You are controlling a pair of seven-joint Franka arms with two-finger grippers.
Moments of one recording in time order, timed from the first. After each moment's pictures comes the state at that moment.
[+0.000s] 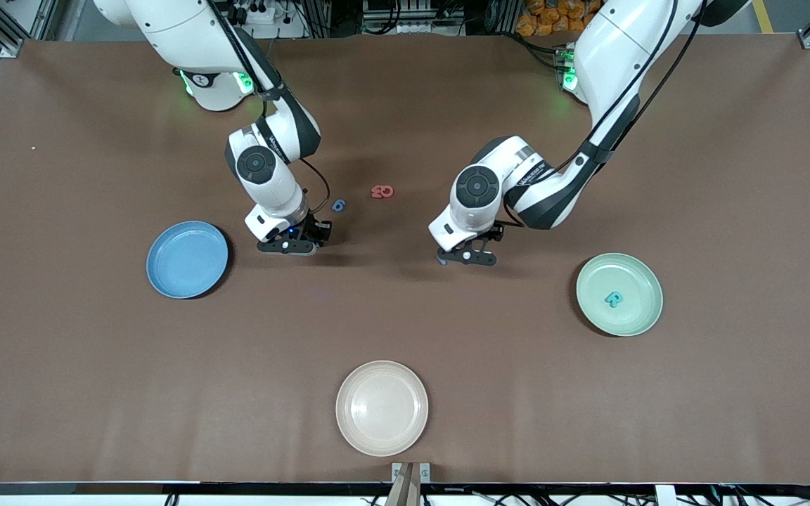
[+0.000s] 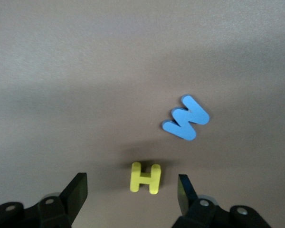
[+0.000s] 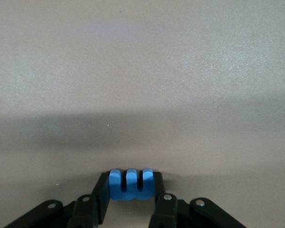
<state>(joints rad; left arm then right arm) -0.29 0.62 -0.45 -1.86 0.27 2.27 -0.71 0.57 0.42 -0.02 -2.27 0.11 2.74 0.52</state>
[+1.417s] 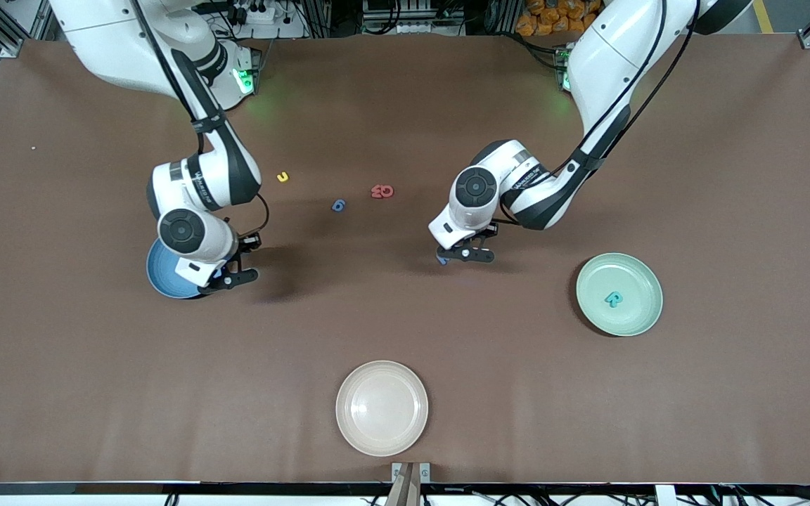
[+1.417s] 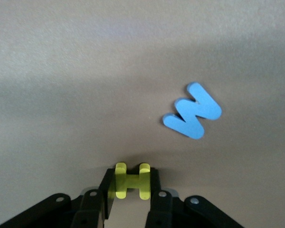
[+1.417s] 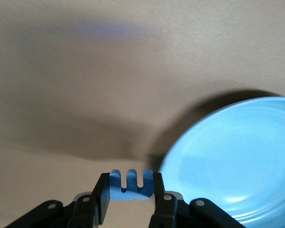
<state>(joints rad) -0.28 0.65 -0.45 -1.88 0.29 2.31 -0.74 0.33 0.42 -0.10 -2.04 -0.04 2.17 -0.09</state>
